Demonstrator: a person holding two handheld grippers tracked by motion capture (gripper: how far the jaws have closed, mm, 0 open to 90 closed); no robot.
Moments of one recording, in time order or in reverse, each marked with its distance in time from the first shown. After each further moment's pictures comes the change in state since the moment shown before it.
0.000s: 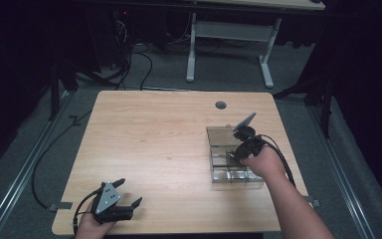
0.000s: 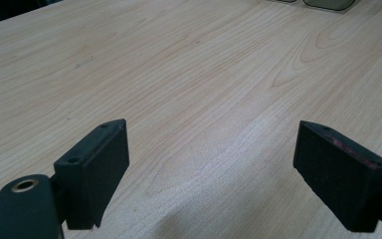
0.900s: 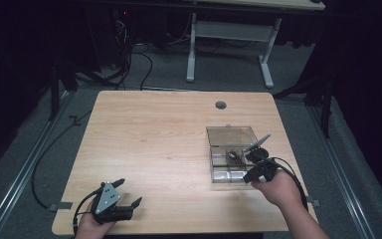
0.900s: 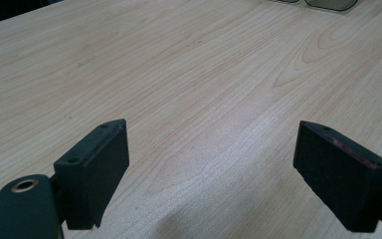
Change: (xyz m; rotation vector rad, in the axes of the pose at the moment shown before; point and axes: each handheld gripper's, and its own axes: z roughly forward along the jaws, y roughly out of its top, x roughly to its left) left arm 0.000 0.000 -0.001 -0.002 0.006 -0.004; right arm 0.007 -0.076 -0.005 -0.008 0.040 0.007
